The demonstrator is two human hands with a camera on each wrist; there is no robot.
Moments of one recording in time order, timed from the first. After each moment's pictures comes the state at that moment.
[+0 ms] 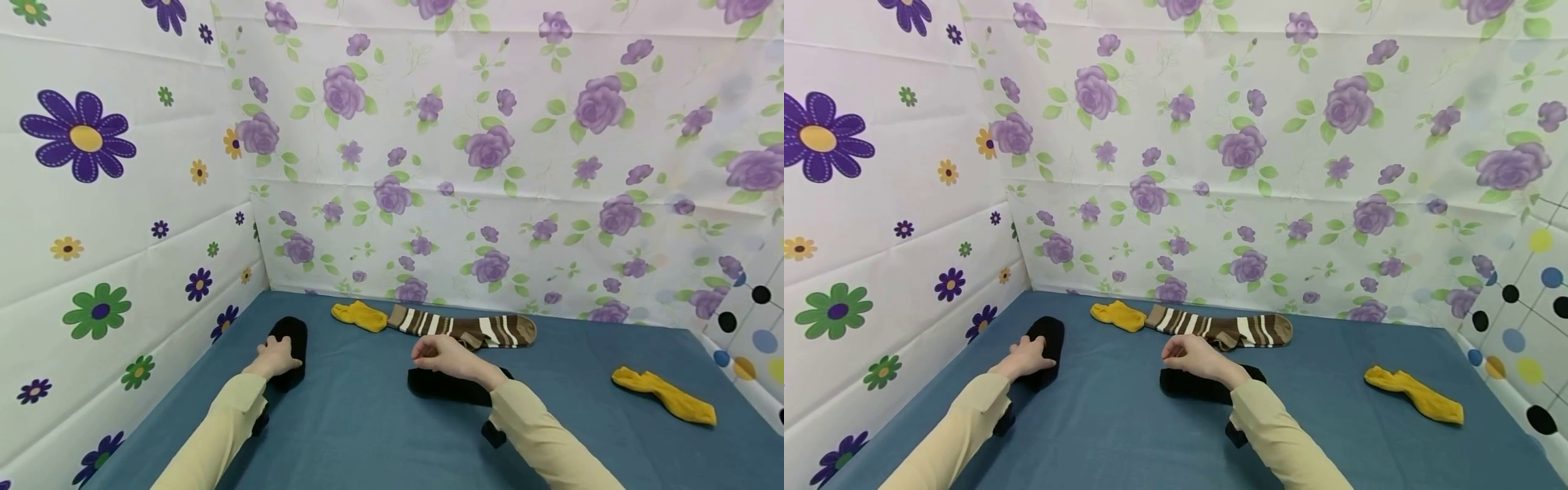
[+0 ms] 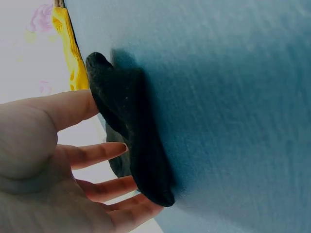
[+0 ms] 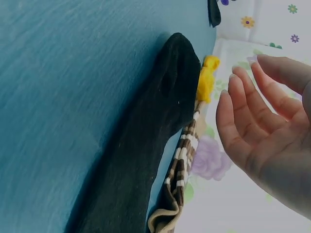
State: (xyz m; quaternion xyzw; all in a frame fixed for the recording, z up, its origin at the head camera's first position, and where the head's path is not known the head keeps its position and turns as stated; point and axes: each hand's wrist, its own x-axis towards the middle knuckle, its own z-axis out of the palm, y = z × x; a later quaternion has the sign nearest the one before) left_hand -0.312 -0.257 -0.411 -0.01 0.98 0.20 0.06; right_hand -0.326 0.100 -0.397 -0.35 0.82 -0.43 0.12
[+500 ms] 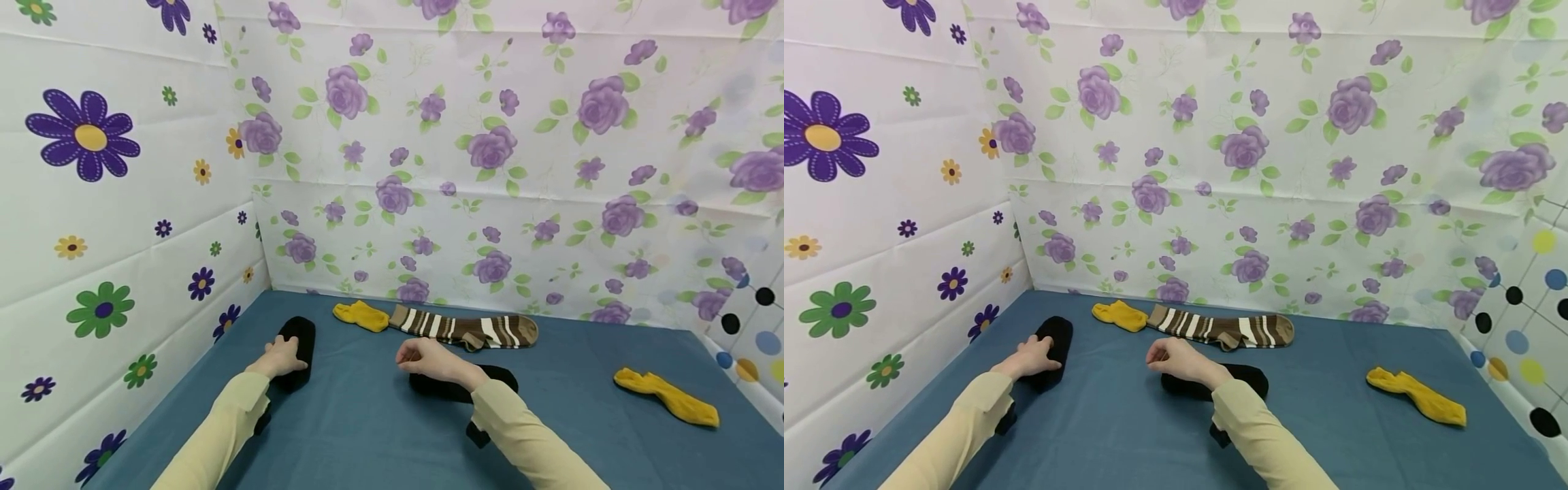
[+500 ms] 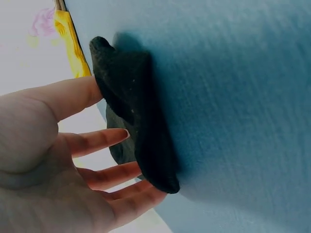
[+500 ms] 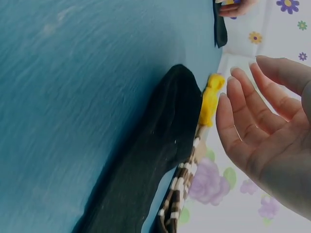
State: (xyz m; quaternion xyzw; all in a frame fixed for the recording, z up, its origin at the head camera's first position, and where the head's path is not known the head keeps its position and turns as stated) left_hand -0.314 -0.254 -0.409 0.02 0.98 0.18 0.07; right_hand -0.326 0.070 -0.400 -0.37 0.83 -0.40 0.13
